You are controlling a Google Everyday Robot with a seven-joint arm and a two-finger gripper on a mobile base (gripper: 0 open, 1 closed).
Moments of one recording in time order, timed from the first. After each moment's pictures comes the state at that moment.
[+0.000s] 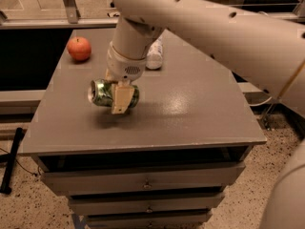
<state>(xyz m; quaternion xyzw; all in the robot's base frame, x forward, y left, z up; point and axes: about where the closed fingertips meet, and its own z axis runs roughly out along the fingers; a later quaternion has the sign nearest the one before) 0.537 0.096 0.849 -0.81 0.55 0.13 0.15</state>
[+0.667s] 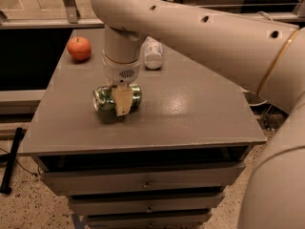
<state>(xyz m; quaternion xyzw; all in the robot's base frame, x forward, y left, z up) 0.546 0.089 0.826 -0.83 0.55 0.06 0.09</state>
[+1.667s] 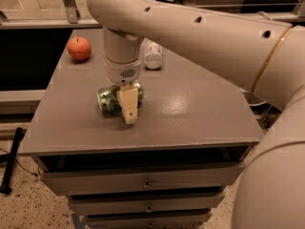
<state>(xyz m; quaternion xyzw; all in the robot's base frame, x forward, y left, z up) 0.550 0.081 0.823 -0.84 0.55 0.03 0.06</state>
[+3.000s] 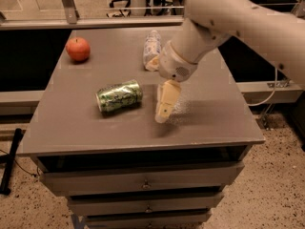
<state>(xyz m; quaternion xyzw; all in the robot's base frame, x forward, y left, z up) 0.551 -0.002 0.842 -0.73 0.63 0.18 0.20</state>
